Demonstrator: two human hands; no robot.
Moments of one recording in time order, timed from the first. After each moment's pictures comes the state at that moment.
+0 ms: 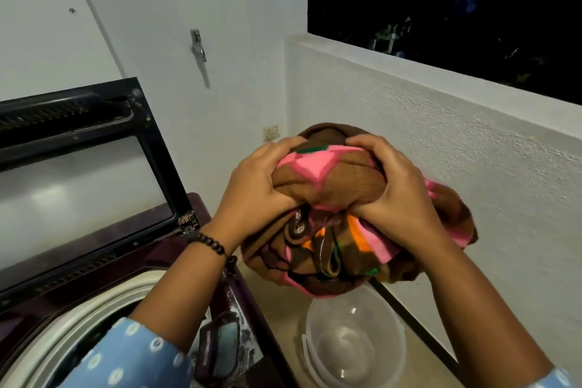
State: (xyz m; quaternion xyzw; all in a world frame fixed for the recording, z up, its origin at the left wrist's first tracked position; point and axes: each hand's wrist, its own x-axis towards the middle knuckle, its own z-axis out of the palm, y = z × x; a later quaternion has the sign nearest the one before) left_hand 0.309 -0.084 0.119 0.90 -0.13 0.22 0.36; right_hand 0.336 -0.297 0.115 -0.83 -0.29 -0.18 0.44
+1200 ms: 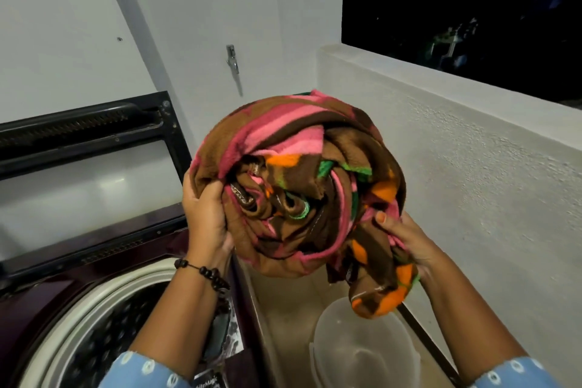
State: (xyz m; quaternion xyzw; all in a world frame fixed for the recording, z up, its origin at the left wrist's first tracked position) left_hand 0.288 -0.091 0.093 0.46 0.15 0.41 0.78; right_hand 0.382 -0.350 0.033 -0.51 -0.11 0.27 0.81
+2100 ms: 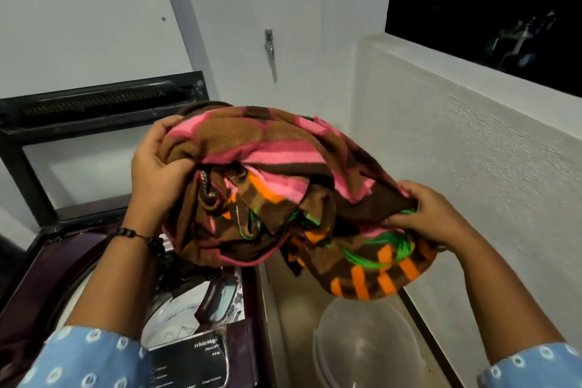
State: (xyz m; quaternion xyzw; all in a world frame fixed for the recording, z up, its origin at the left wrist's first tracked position) left_hand 0.235 -0.041 0.138 0.76 0.17 0.42 0.47; right_hand 0.444 -0.364 0.049 -0.87 -0.28 0.11 0.40
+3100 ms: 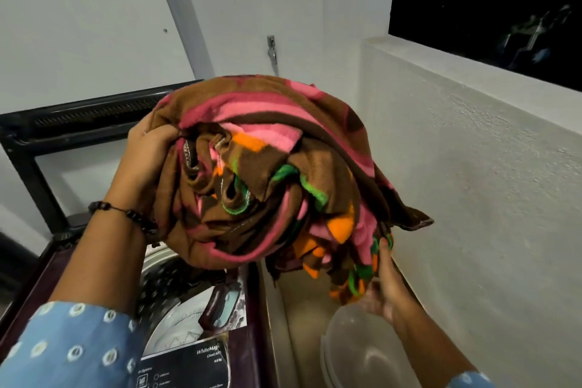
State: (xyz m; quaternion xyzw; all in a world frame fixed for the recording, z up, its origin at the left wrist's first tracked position) left_hand 0.250 -0.040 0.180 0.70 0.20 0.39 0.57; right_hand 0.375 -0.321 -0.058 -0.57 0.17 0.39 0.70
